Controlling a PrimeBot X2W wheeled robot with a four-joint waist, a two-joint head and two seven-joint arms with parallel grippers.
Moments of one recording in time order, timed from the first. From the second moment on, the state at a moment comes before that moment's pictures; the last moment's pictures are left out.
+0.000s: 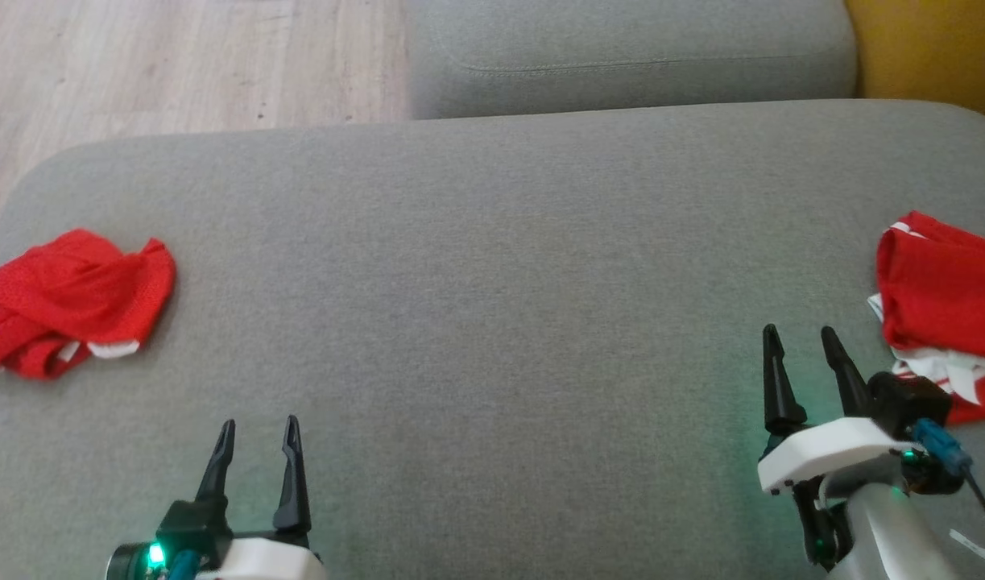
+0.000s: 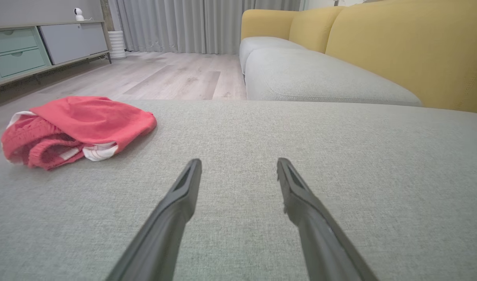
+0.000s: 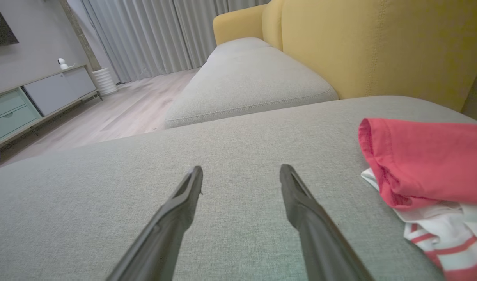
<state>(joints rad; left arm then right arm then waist) 0.01 0.05 -0.08 0.39 -0.13 -0.02 -0.26 -0.19 -0.05 -0.02 0.58 0.18 0.13 -0.25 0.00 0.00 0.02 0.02</state>
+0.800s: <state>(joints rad) 0.07 0.05 0.06 0.41 -0.15 0.00 -0.26 -0.19 -0.05 0.14 0.61 0.24 0.13 -0.25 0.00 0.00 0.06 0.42</state>
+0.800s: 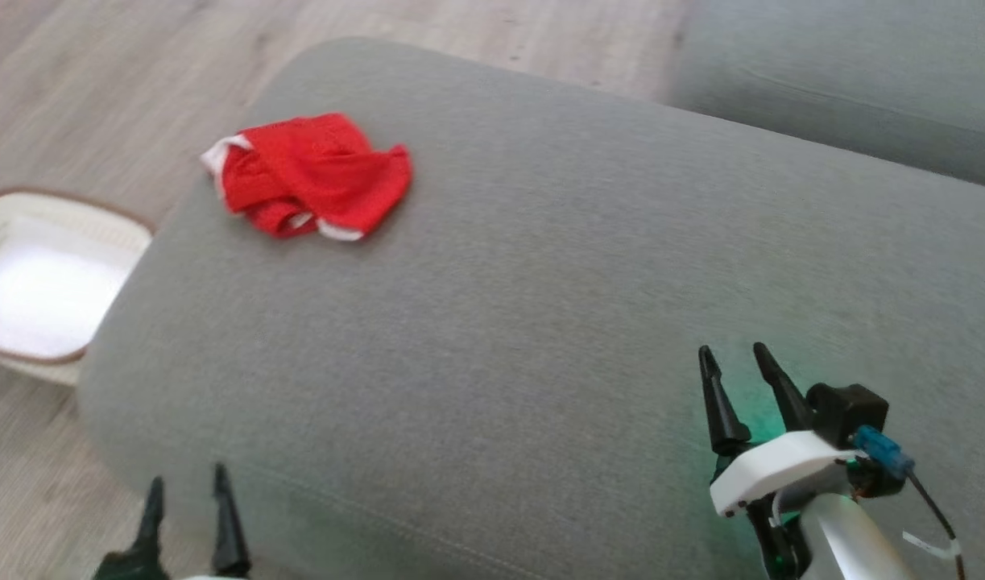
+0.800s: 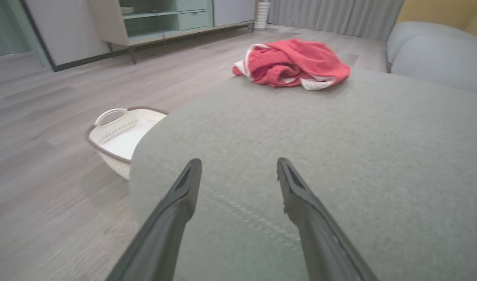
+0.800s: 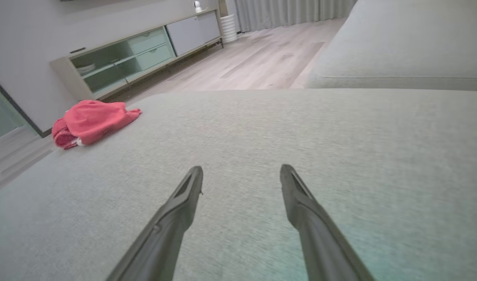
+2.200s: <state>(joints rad) -0.82 0.32 -0.03 1.12 -0.32 -0.13 -0.24 -0.45 -0.05 0.23 0.39 0.11 0.13 -0.26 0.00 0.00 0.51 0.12</state>
